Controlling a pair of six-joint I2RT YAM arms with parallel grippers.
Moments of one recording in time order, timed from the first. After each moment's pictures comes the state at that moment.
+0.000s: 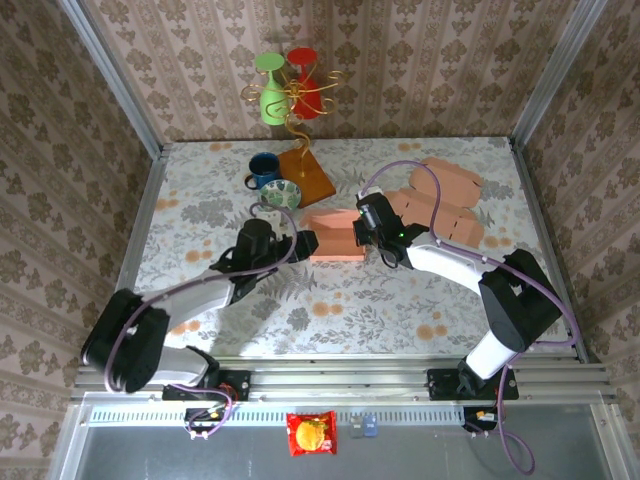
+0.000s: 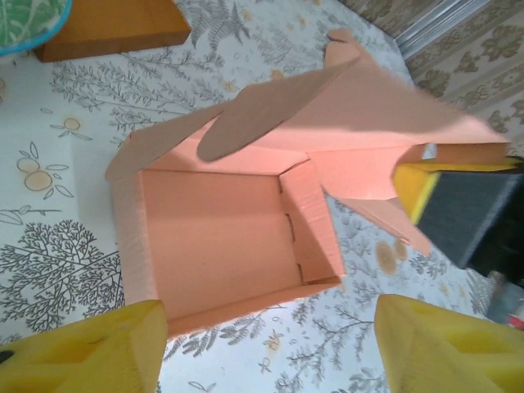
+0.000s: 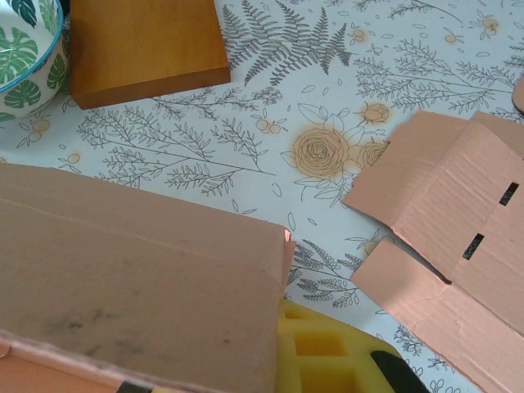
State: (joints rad) left arm -0.61 1.31 0.59 0.27 0.21 -0.71; right arm 0.59 1.62 1.01 -0.14 0.32 0.26
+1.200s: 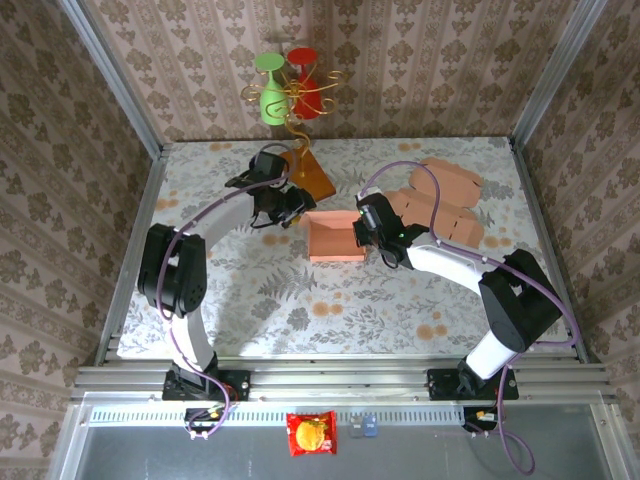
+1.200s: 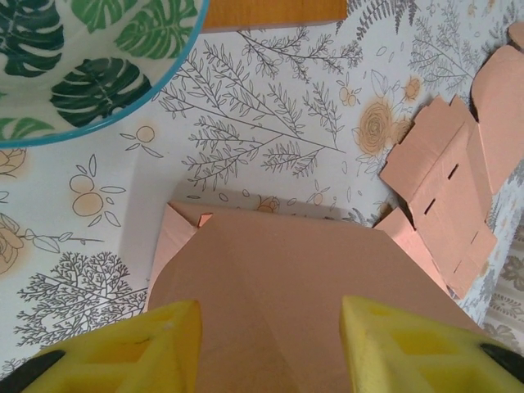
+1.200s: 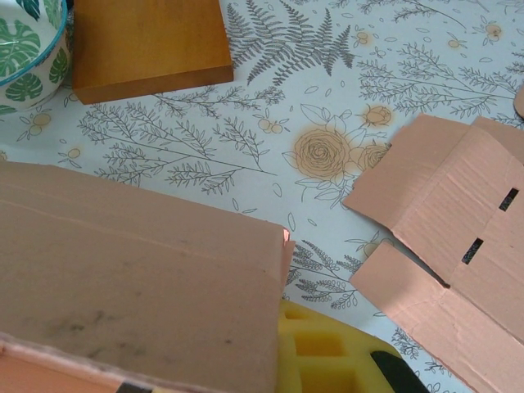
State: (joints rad) left arm -0.45 1.85 1.41 -0.53 0.38 -0.86; right arm 0.59 1.62 1.00 -0.13 0.31 0.23
